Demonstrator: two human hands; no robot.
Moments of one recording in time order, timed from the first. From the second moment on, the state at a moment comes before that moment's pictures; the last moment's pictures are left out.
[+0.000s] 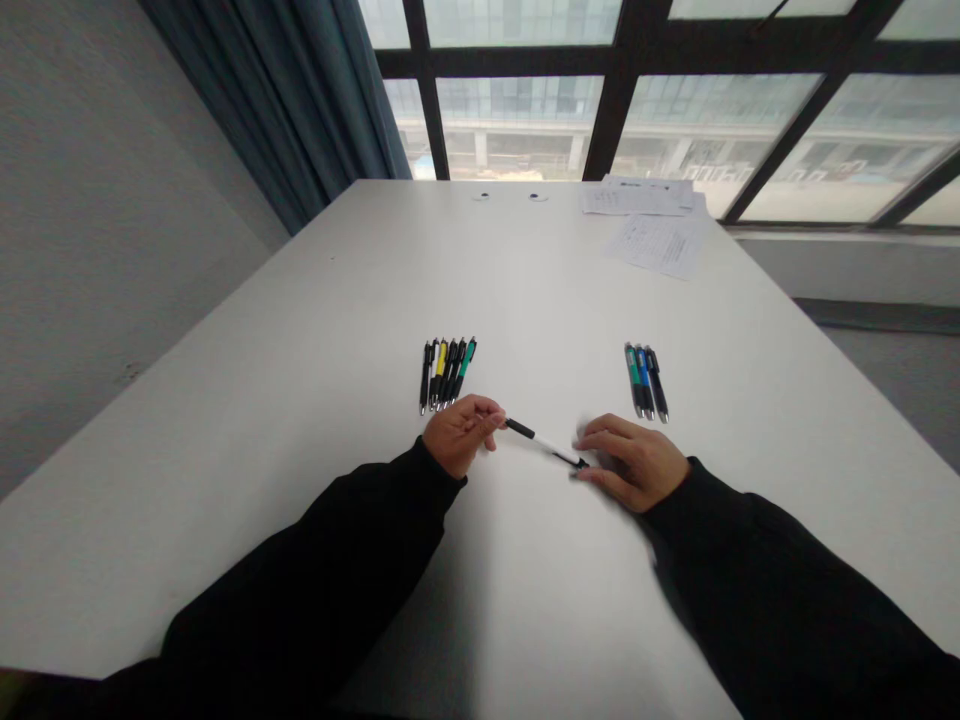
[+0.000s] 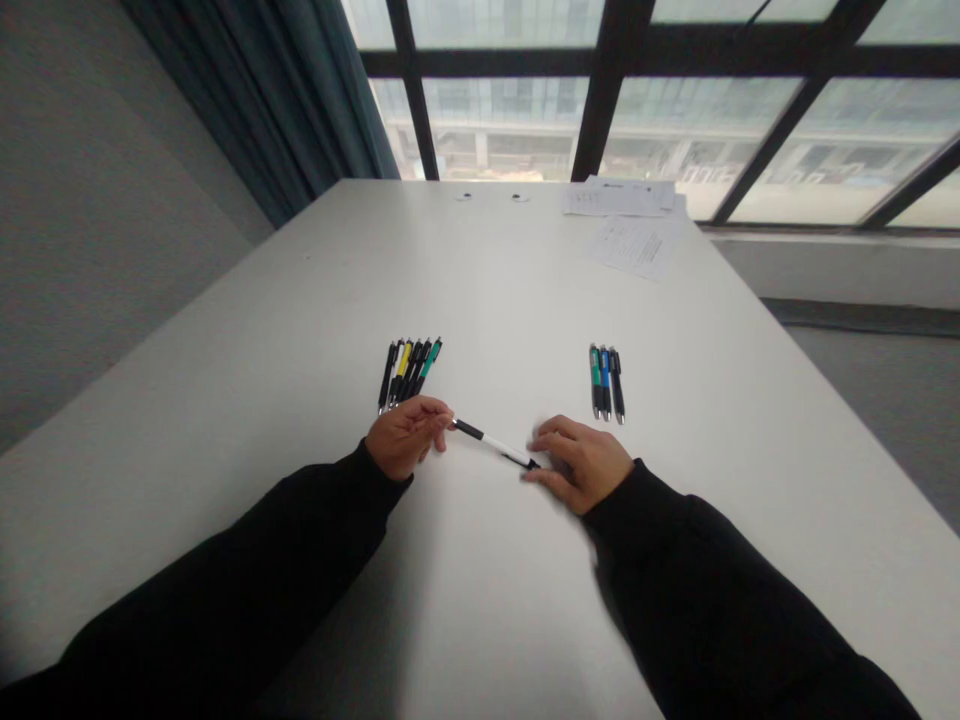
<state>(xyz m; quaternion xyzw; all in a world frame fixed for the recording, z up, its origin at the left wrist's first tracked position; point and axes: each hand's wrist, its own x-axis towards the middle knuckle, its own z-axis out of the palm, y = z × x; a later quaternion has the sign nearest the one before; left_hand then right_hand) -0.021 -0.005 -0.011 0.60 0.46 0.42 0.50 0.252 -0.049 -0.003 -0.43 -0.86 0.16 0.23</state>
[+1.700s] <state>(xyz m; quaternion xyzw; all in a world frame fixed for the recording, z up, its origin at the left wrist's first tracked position) -0.026 -0.004 -0.020 0.68 0.45 0.40 0.43 0.254 -0.049 -0.002 -0.47 -0.80 0.03 0.36</state>
